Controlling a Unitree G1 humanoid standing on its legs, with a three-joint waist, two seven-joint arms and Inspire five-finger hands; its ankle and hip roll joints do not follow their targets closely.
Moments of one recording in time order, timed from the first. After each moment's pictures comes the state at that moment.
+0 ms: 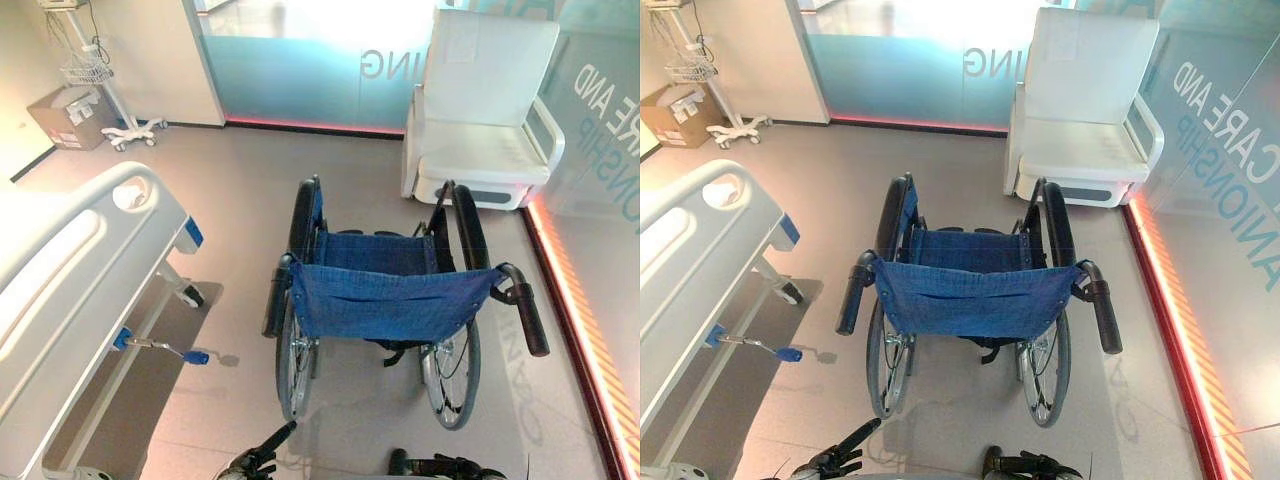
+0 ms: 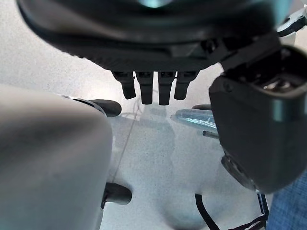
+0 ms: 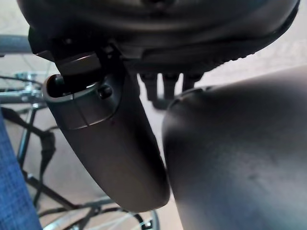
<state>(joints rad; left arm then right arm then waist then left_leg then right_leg) 0.00 0.20 -0.23 1.19 -0.49 0.08 0.03 -0.04 -0.23 0.21 1.23 0.56 0.19 0.09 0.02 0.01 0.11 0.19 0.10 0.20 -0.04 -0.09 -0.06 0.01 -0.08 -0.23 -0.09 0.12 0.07</state>
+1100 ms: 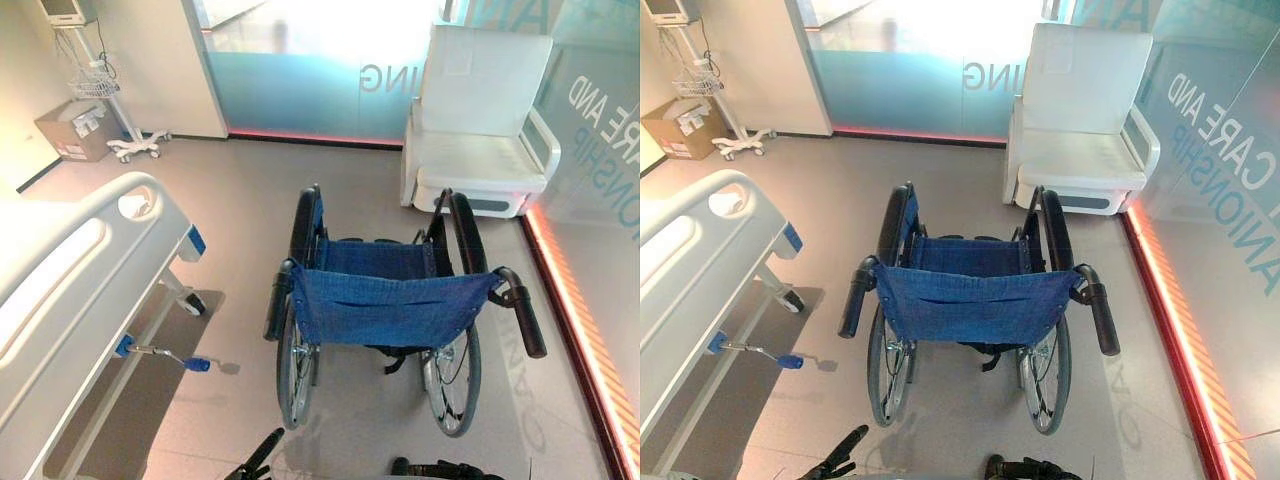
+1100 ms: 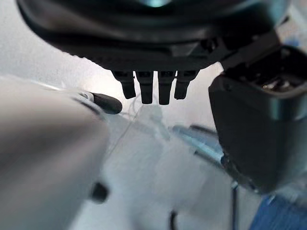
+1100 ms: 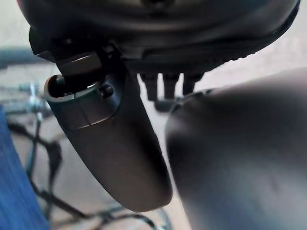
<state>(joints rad) 0.04 0.21 -0.12 1.20 -0.75 0.04 0.08 -0.01 -0.23 0.12 1.24 0.65 0.16 0.04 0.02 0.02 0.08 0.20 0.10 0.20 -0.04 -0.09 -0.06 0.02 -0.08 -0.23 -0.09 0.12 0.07</state>
